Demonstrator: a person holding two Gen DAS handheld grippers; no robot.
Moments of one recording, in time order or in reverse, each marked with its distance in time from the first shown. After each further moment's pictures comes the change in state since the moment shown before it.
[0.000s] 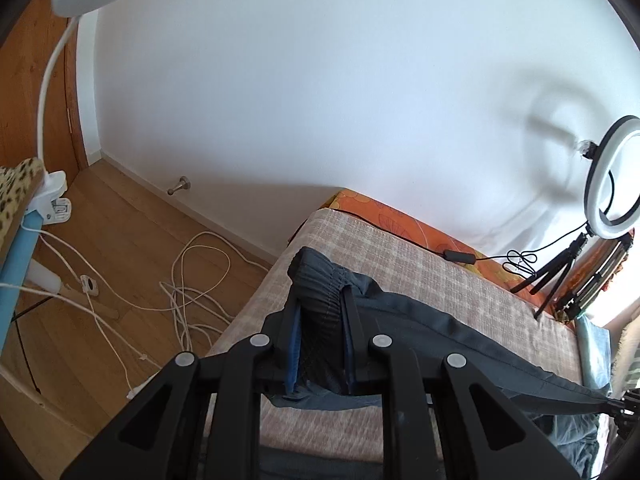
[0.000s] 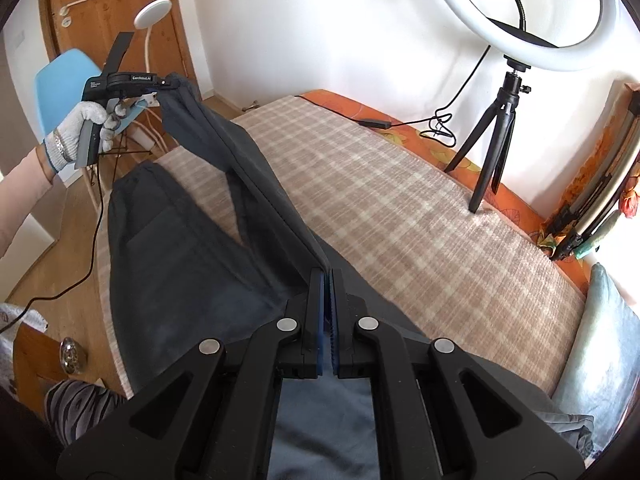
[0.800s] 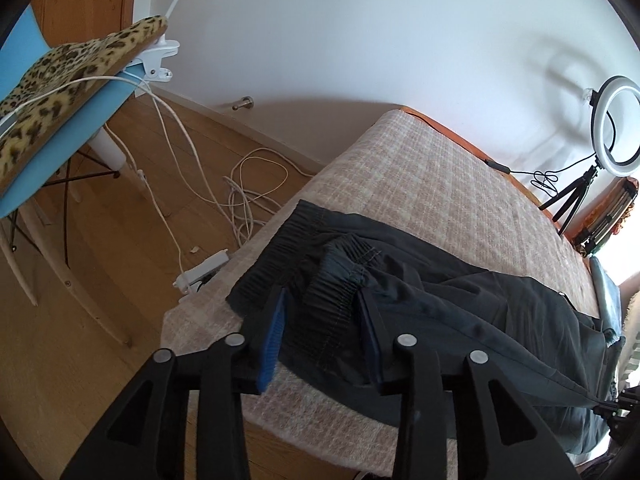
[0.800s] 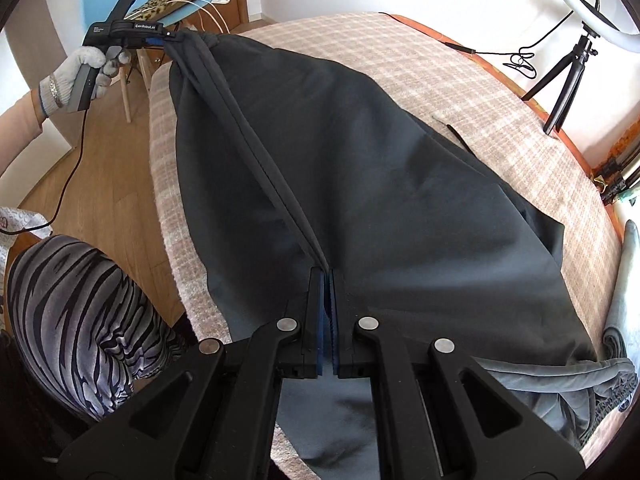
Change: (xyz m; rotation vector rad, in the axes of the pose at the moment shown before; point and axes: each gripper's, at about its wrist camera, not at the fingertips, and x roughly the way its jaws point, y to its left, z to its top) left arm -0.073 0.100 -0.164 -0.096 0.124 0.068; right arm 0.020 0.094 -0.116 -0.140 0.202 0.031
